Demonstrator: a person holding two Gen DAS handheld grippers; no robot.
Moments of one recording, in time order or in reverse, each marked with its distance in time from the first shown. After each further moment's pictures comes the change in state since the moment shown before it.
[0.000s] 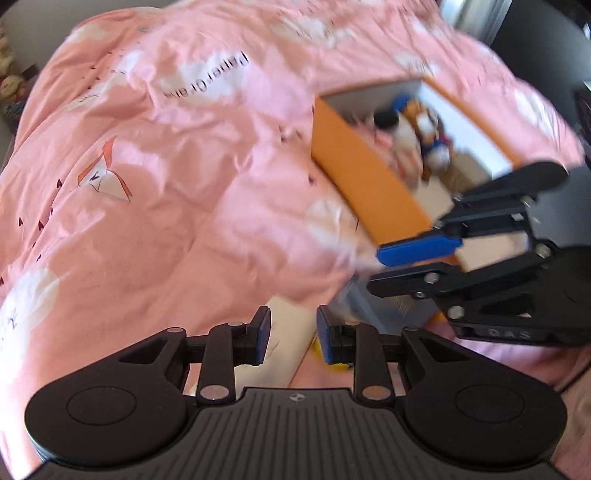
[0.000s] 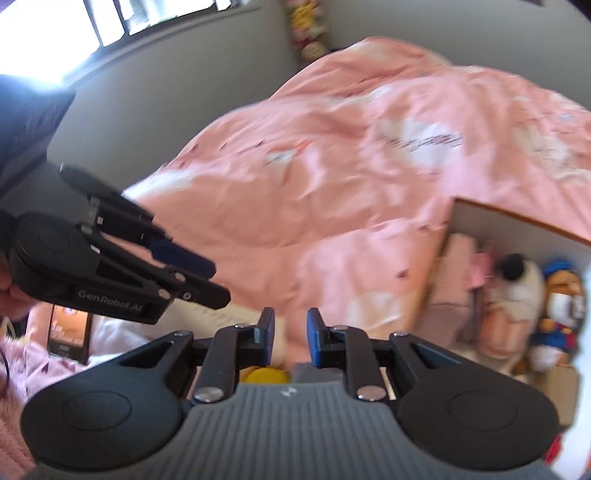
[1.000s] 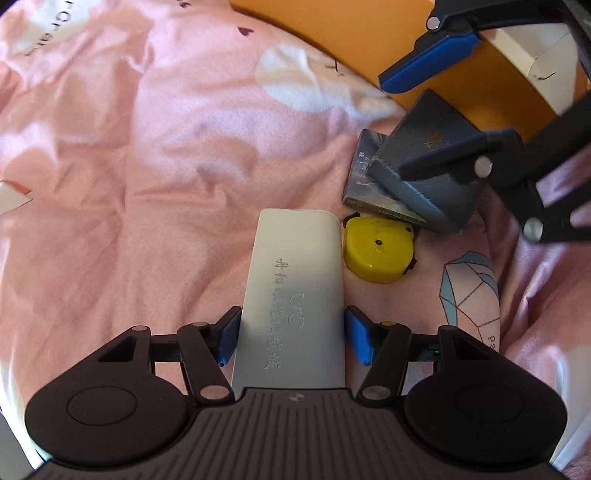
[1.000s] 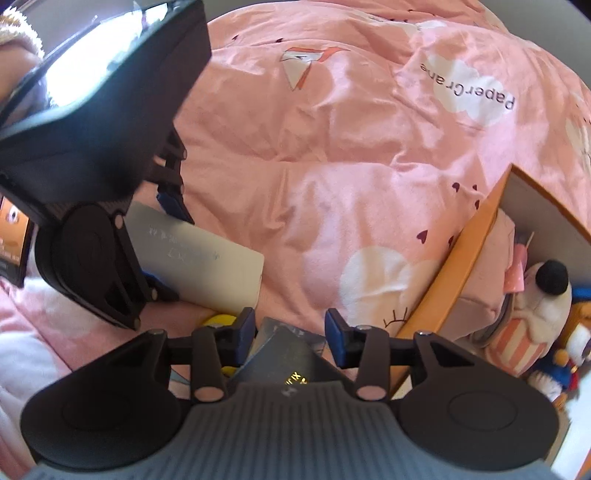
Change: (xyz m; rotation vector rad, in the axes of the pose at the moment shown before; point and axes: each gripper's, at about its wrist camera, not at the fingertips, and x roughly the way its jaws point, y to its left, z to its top) left arm 0.105 -0.002 -0.004 0.374 0.431 -0.015; right arm 0.054 -0.017 0.003 -0.210 0.263 -0.067
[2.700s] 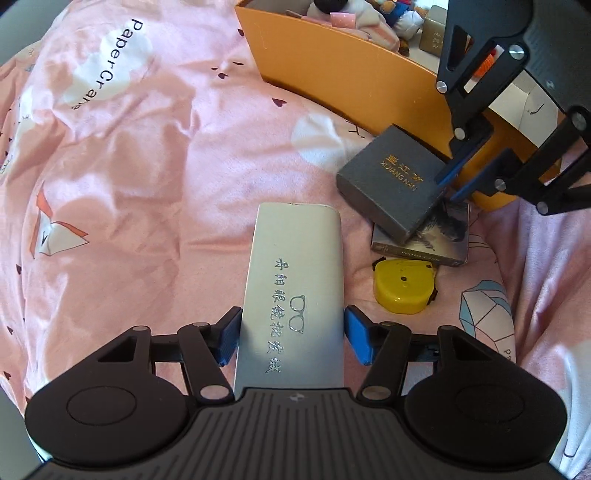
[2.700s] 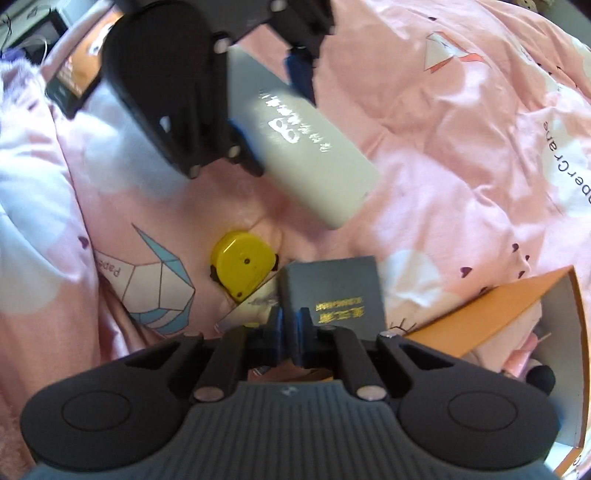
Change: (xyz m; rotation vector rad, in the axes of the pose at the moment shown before) left arm -0.050 0.010 -0.010 0.044 -0.184 0.101; right arm 0.002 0.011 0.002 -0.439 0.234 0.121
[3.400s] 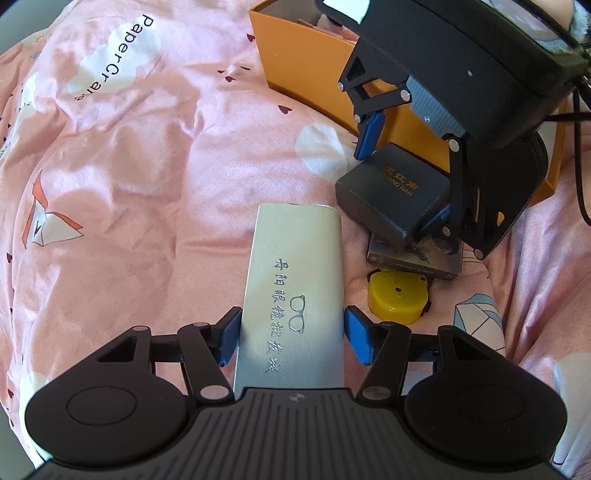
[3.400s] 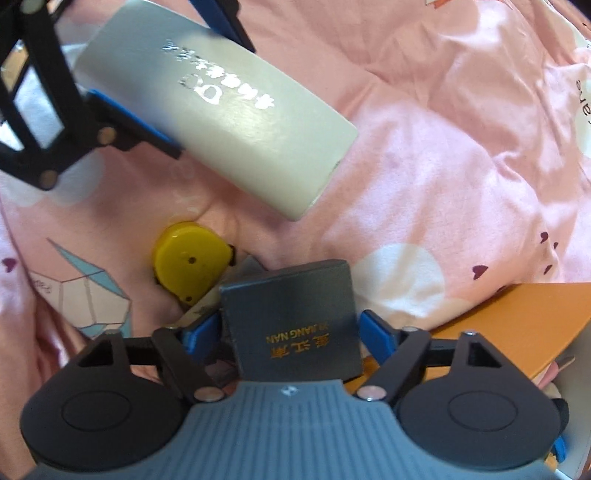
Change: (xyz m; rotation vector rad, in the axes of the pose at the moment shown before) left arm 0.004 0.006 -0.002 -0.056 -0.050 -0.052; right arm 0.045 -0.039 0.028 0.005 0.131 0.014
